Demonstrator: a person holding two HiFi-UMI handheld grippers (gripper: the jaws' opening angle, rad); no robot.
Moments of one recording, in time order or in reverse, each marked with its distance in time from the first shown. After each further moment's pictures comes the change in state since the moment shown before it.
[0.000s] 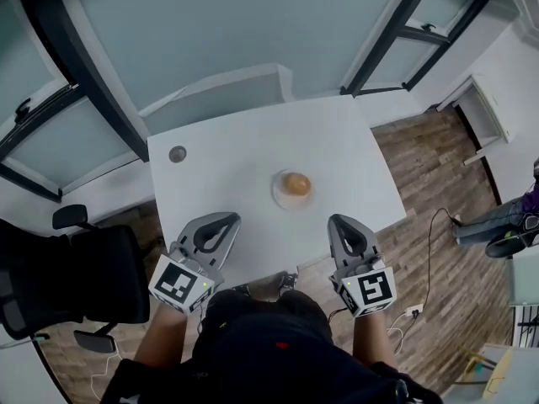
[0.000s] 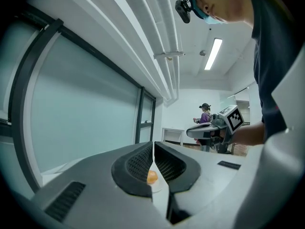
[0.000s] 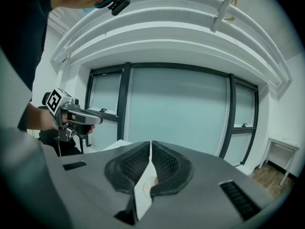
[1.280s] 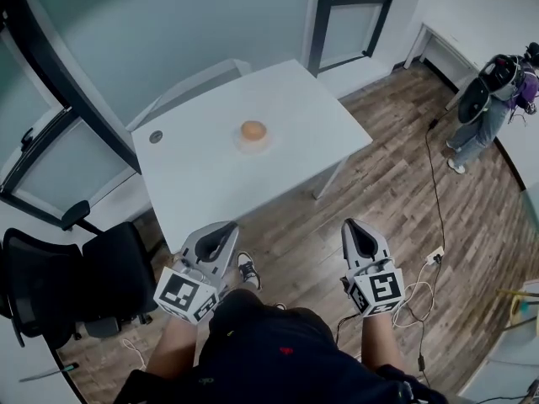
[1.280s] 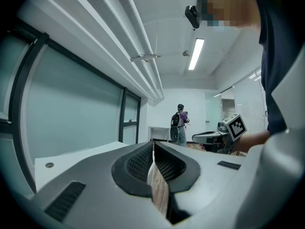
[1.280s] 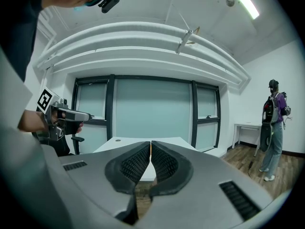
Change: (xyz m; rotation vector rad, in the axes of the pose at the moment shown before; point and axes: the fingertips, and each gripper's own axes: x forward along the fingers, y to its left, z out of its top) left arm -0.113 -0.277 -0.027 0.044 0.014 -0.104; right arm -0.329 0.040 -0.113 0.161 -0.102 -0.269
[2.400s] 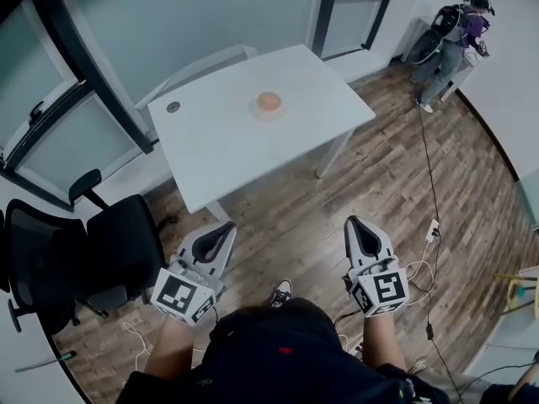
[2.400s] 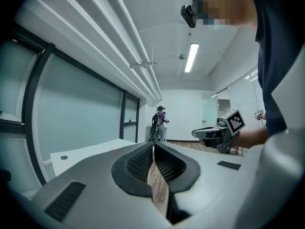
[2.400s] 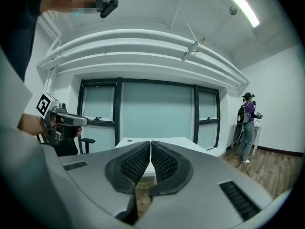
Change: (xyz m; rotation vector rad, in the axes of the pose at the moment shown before) left arm -0.170 -0.038 -0.017 0.010 -0.005 -0.008; right arm -0.105 0.135 0.011 -0.007 -0.017 -0.011
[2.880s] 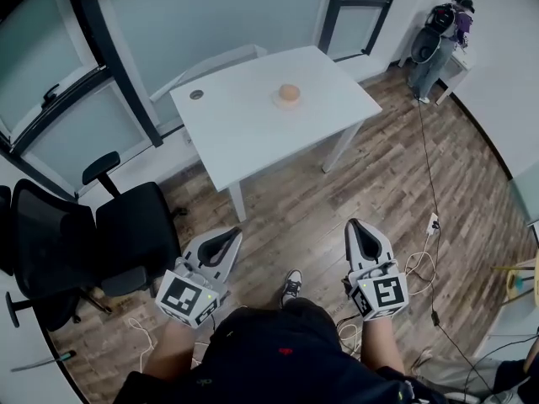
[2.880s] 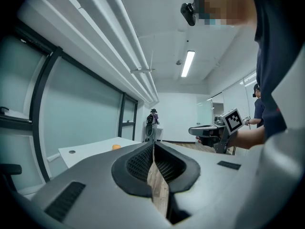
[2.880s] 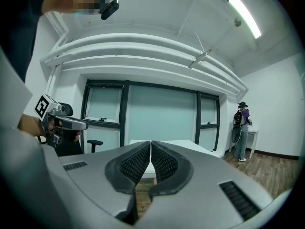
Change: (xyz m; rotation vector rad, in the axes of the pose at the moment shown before) left arm -0.156 -0.003 -0.022 -0.020 -0.021 -0.047; right arm -0.063 0.151 0.012 -0.038 -0.030 -0.028
